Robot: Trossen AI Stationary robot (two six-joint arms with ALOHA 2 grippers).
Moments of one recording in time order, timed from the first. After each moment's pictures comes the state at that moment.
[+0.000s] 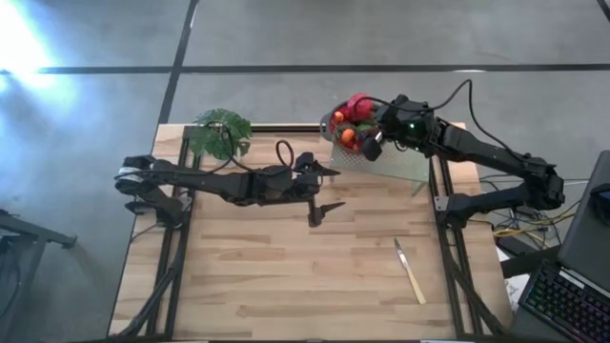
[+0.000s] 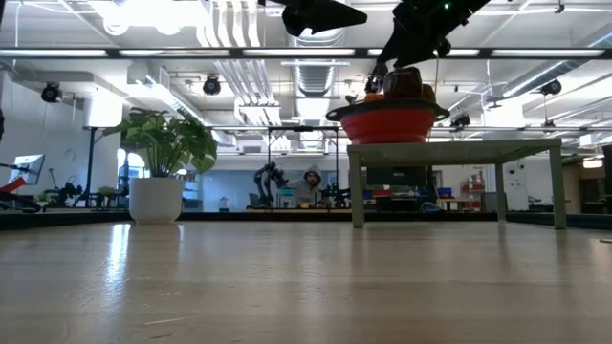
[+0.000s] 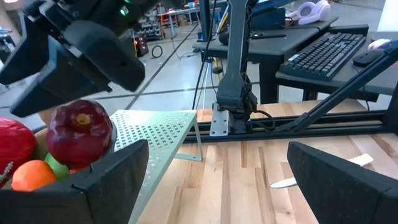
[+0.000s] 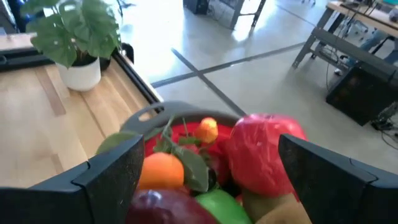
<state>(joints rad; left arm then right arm) -0.05 1.58 1.22 0.26 -0.21 0.12 -0.42 1.14 1.09 -0.37 0.29 -0.06</state>
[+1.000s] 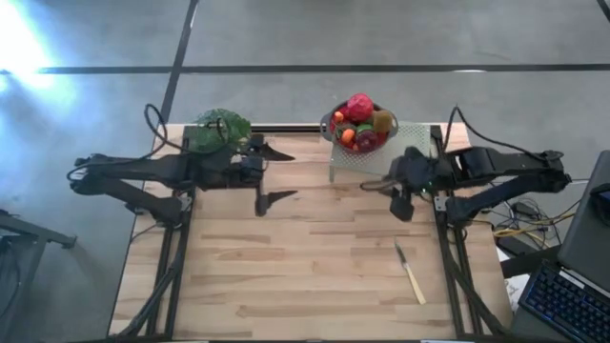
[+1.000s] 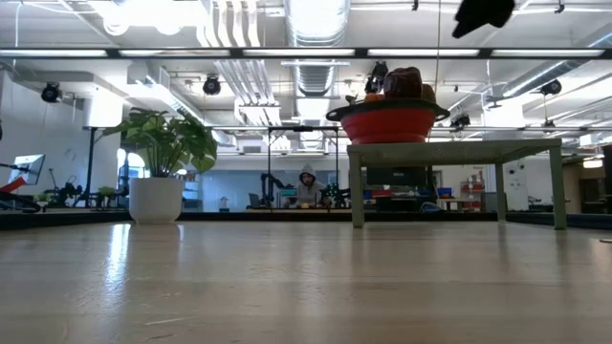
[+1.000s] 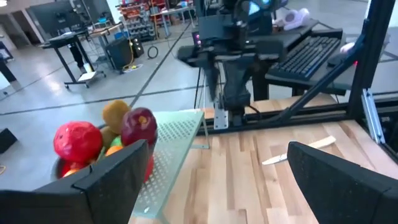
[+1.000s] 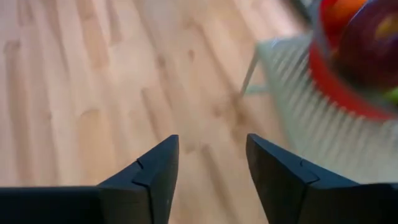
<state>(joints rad) -0.05 1.14 1.18 -0.17 -0.18 0.16 0.13 1.07 1.25 -1.07 0.29 0.41</state>
